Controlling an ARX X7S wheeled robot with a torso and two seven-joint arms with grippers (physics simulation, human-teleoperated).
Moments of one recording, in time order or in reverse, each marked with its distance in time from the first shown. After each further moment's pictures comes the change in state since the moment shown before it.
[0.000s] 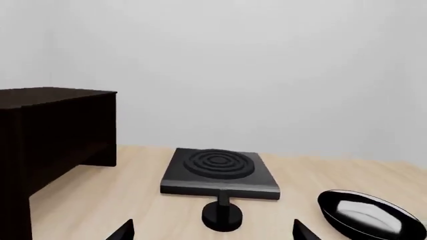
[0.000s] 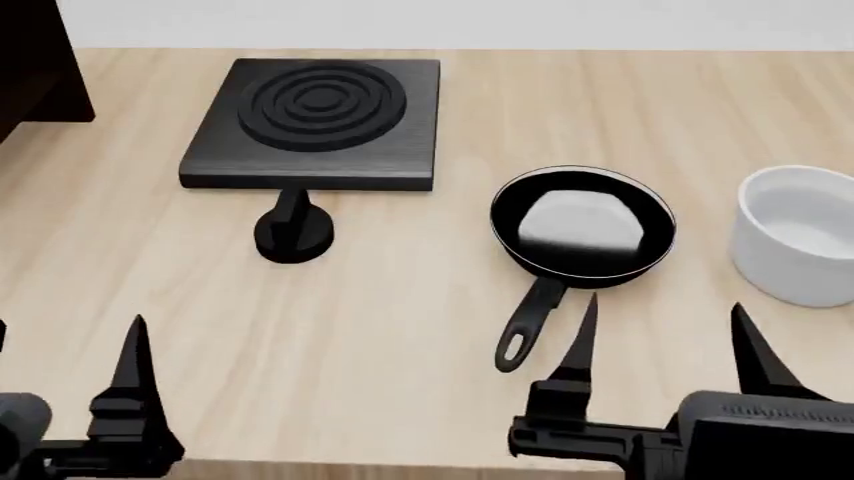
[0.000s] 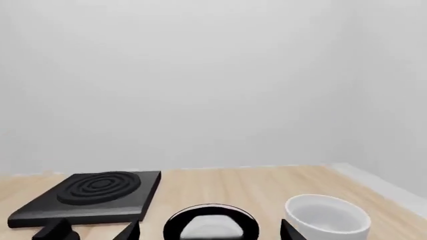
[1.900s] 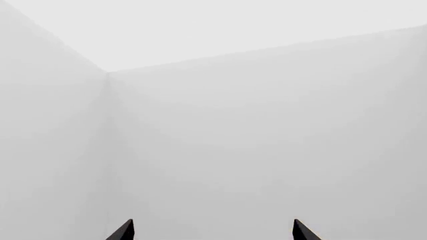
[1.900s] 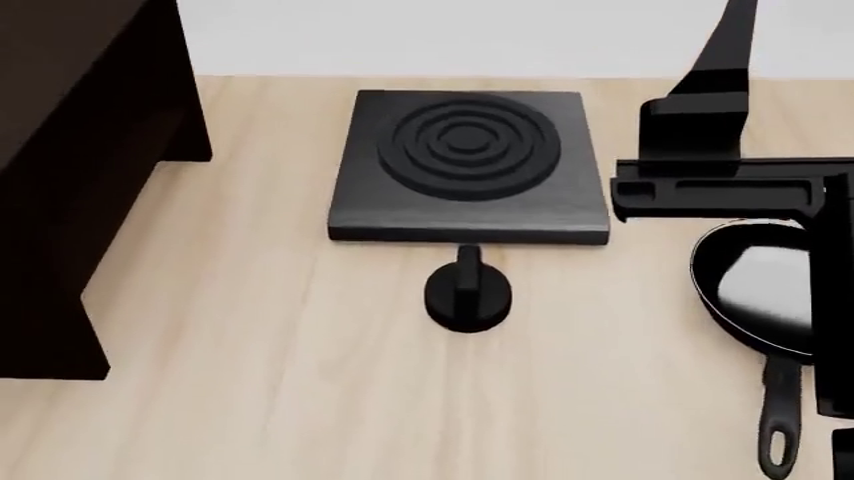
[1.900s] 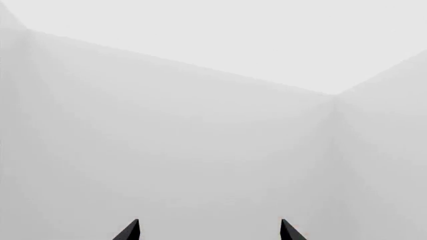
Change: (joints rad) left arm -0.734 -0.452 -0.222 0.377 -0.902 -0.615 -0.637; right arm 0.632 0.249 0.176 -0.371 0.358 0.617 0.166
